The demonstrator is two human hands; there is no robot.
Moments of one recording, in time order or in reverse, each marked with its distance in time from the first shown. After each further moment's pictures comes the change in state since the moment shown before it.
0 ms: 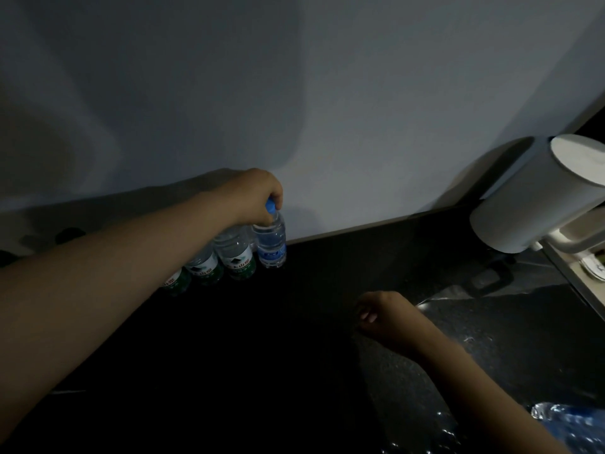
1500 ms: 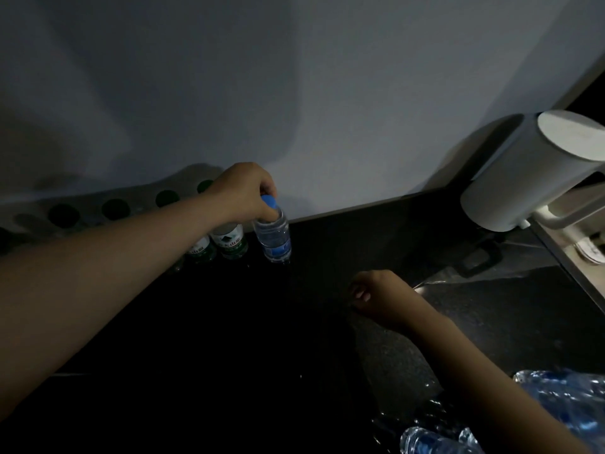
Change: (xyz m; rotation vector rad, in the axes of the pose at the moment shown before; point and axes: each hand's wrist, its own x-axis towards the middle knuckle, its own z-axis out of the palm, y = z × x) left_hand -0.025 0.026 0.020 -0.251 0.056 -0.108; right_hand -0.014 0.005 -0.001 -0.045 -0.004 -0.015
